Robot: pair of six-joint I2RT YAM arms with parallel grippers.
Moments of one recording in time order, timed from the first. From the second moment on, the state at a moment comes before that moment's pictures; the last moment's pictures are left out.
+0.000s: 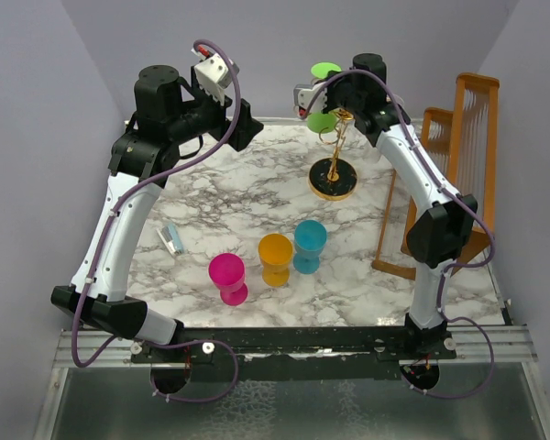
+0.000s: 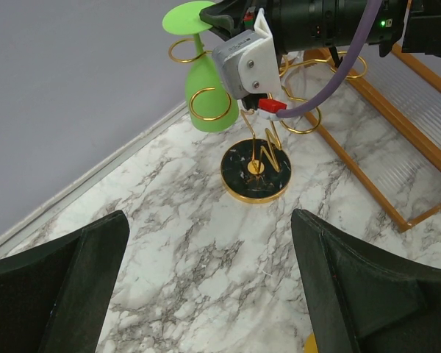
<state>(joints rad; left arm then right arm) -0.32 1.44 1.84 -0.60 0.48 0.10 0.37 2.01 2.09 -0.33 -0.18 -1.56</state>
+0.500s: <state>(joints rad) -0.32 1.44 1.84 -0.60 0.48 0.10 0.39 2.01 2.09 -0.32 -0.16 -1.57</state>
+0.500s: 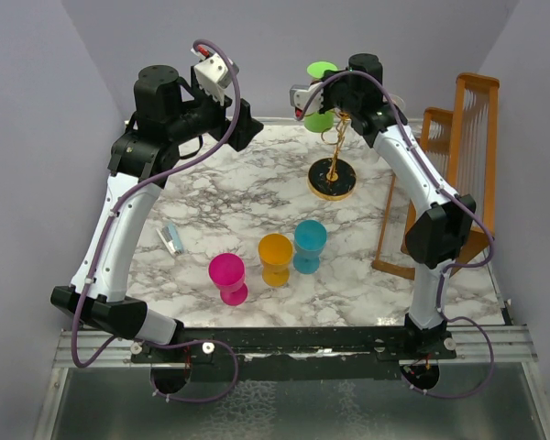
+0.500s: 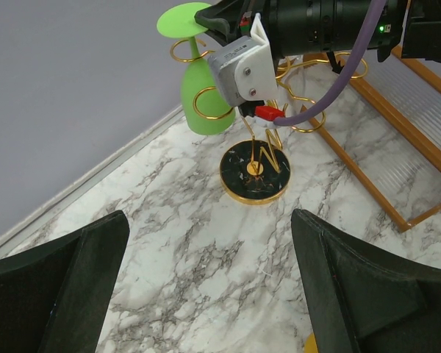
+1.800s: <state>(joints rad) -0.32 1.39 1.80 -0.60 0.49 0.10 0.45 2.01 2.04 -0.35 -0.07 -1.60</state>
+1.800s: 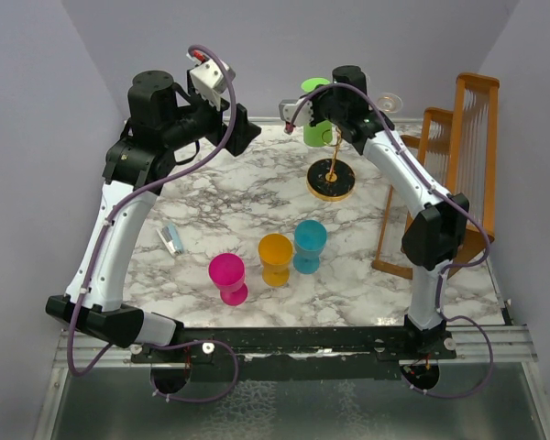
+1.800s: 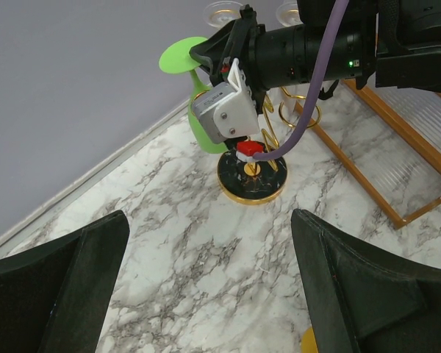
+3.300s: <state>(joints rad) -0.31 1.38 1.77 -0.57 0.45 0.12 0.47 1.88 1.99 -0.42 -0.18 -1.38</state>
